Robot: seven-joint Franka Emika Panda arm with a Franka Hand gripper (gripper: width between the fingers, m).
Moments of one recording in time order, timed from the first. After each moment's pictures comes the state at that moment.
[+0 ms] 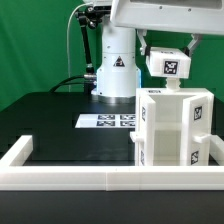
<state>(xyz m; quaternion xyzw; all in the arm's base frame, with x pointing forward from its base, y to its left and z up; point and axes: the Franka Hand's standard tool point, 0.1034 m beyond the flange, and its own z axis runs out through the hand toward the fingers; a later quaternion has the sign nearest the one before) 0.540 0.055 0.185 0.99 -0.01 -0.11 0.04</state>
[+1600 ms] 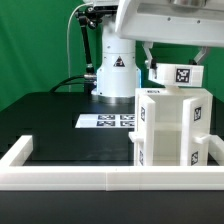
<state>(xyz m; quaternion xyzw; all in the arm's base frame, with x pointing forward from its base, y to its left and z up) 0.571 0.056 0.164 0.99 0.02 -0.10 0.05</state>
